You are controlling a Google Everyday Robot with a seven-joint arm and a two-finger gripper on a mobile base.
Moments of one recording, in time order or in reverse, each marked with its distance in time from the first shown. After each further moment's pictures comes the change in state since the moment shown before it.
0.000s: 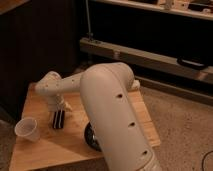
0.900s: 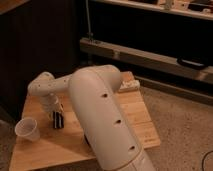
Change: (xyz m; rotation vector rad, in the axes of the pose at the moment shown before) arm -0.006 0.021 0.011 0.036 0.066 -0.052
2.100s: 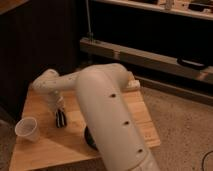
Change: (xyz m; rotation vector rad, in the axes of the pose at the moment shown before) arm 0.003 -0.053 -0.040 -0.032 -0.061 0.003
